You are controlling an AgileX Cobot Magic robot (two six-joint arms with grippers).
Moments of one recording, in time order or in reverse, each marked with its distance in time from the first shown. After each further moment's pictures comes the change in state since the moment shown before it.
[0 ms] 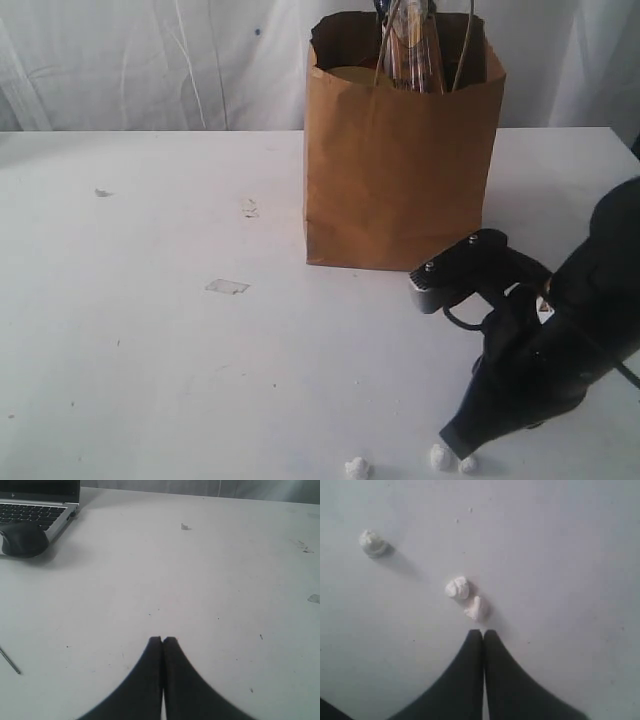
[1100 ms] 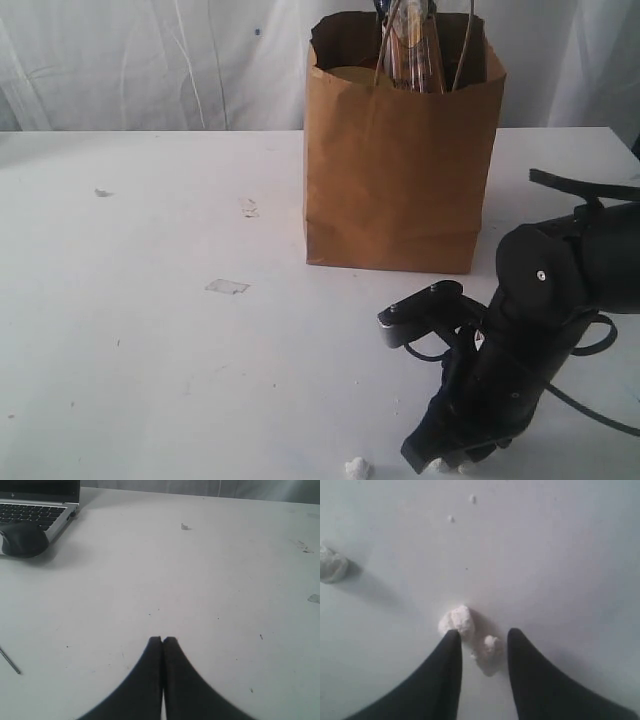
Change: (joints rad) left arm 0.000 0.000 0.000 0.000 0.000 0.000; right arm 0.001 0.299 0.000 0.078 -0.113 -0.030
